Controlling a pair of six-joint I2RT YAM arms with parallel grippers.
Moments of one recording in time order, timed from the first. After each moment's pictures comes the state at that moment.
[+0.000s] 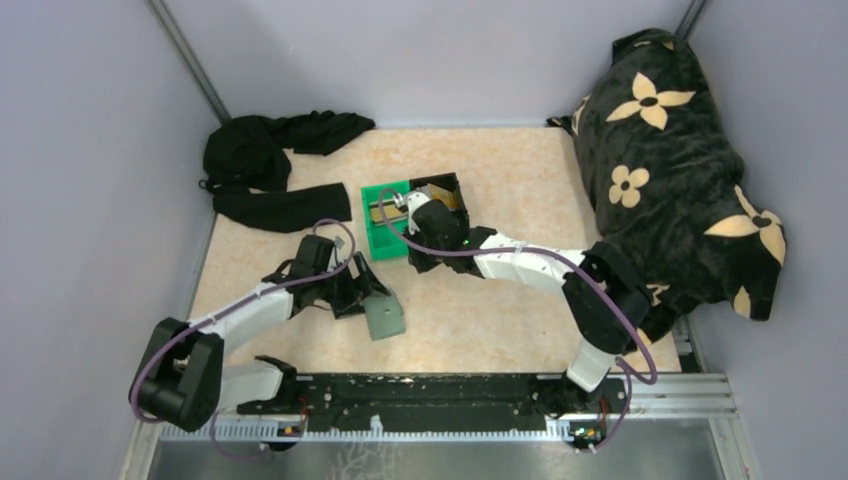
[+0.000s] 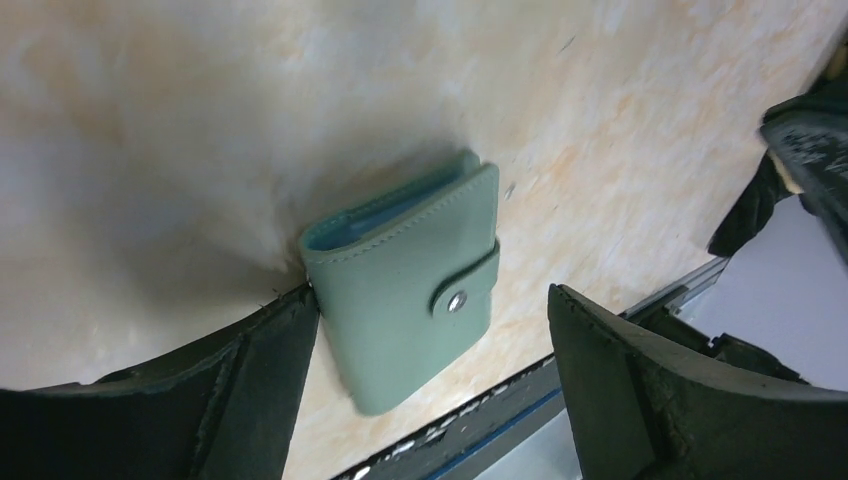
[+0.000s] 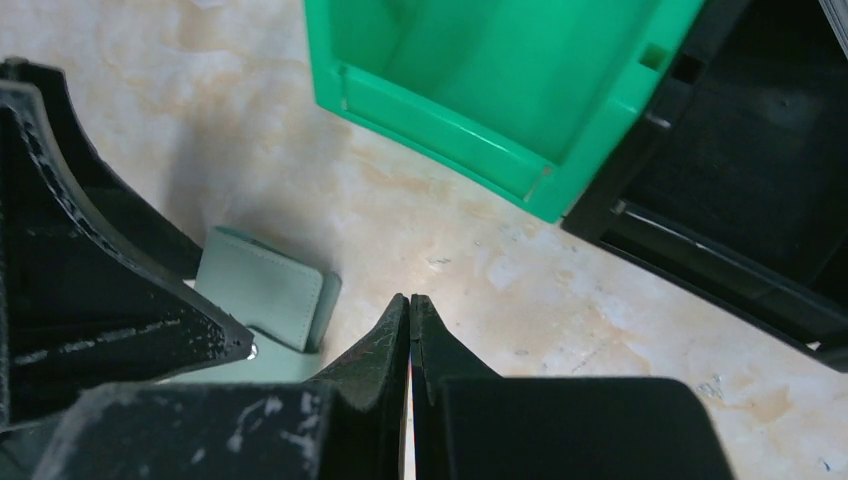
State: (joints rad) left arm -0.39 1.17 0.45 -0.22 0.37 -0.84; right arm 0.88 1.68 1.12 -0.16 0.00 0.26
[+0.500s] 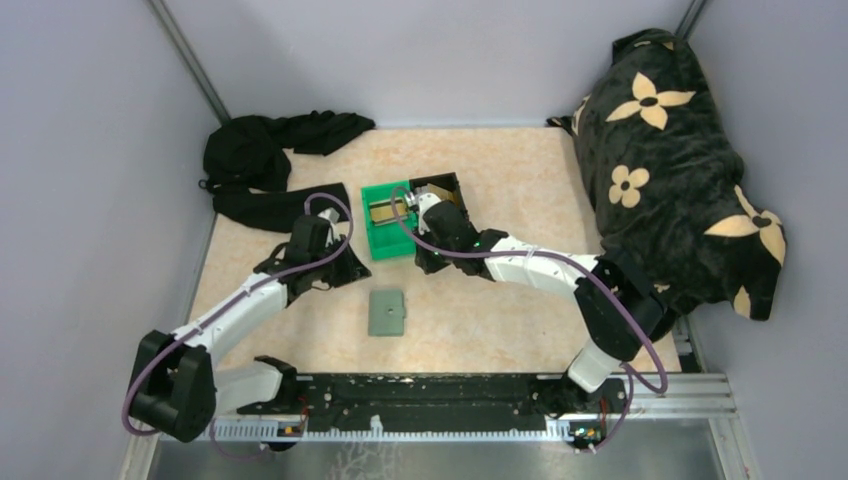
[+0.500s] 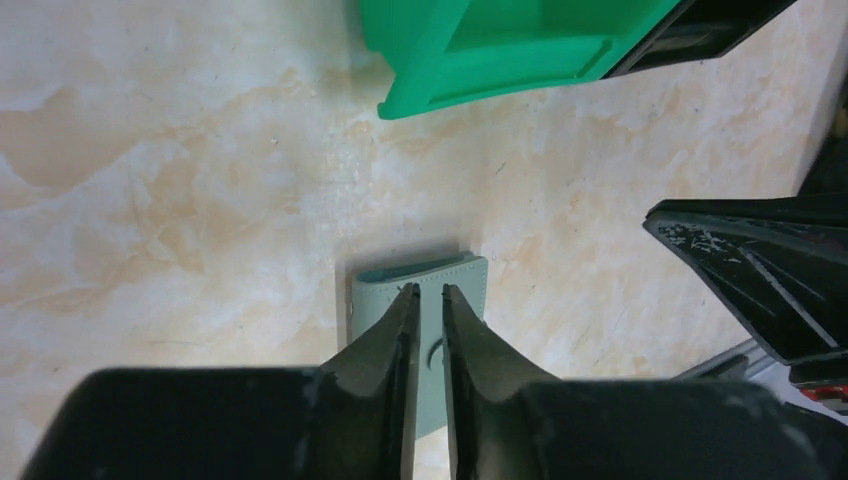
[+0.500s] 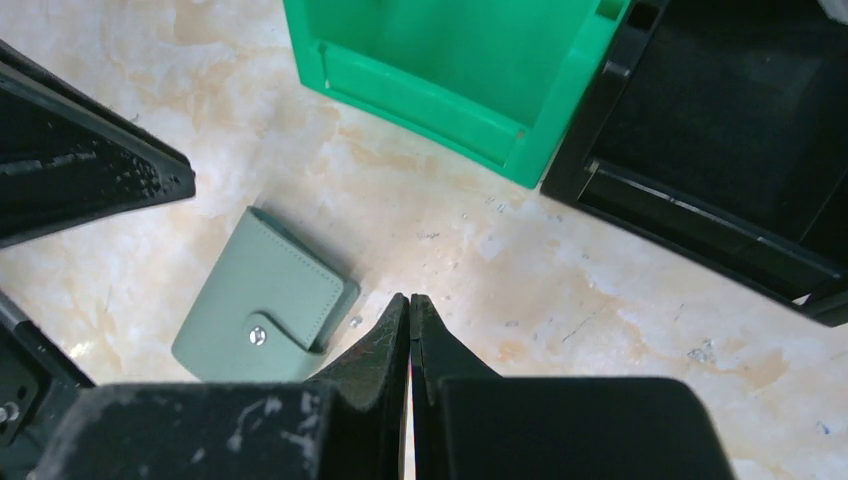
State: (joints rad) left arm -0.40 1.19 0.62 -0.25 0.19 -0.72; right arm 0.84 1.62 1.05 -0.16 -0.02 0.29
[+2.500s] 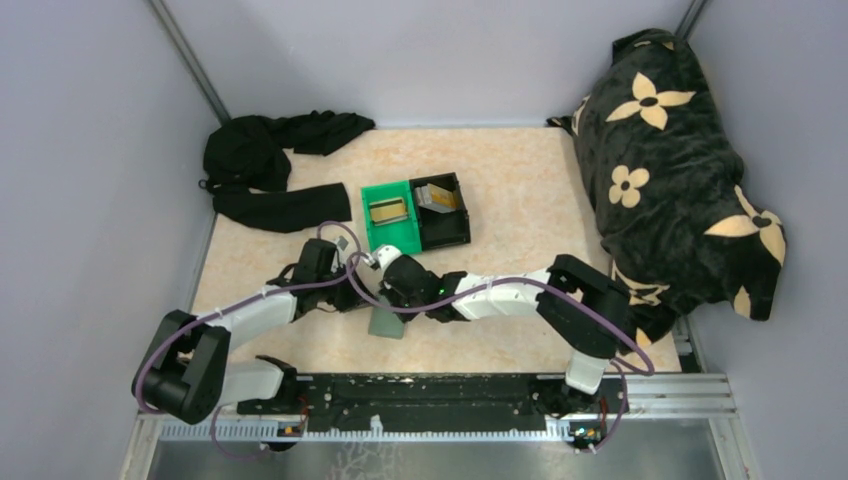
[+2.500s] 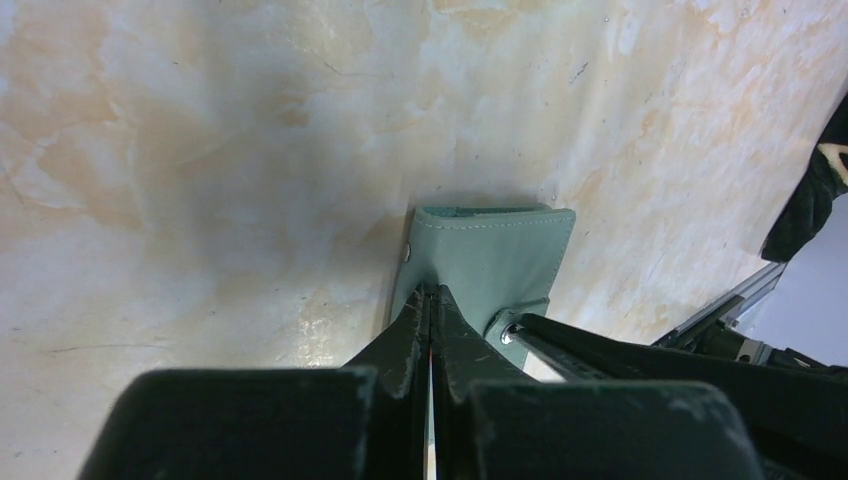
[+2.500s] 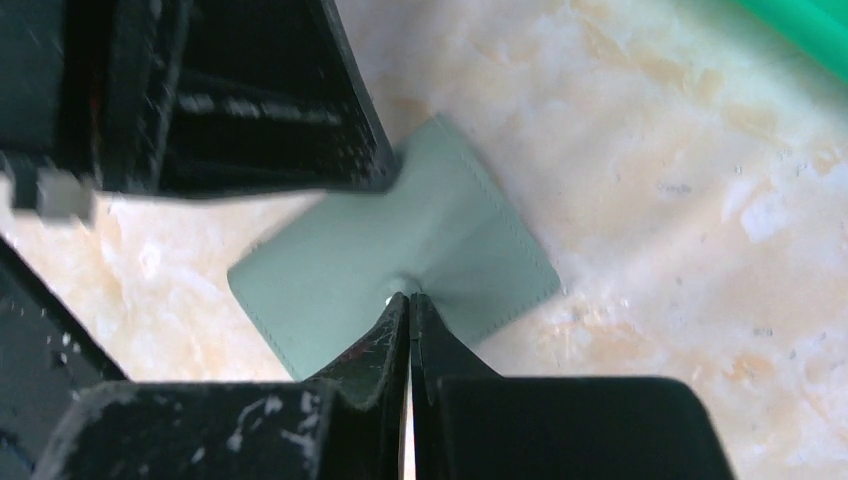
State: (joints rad) left arm -0.40 1.26 0.42 -0.06 0.32 -0.75; right arm 1.14 1.77 1.02 -0.06 0.13 0.29
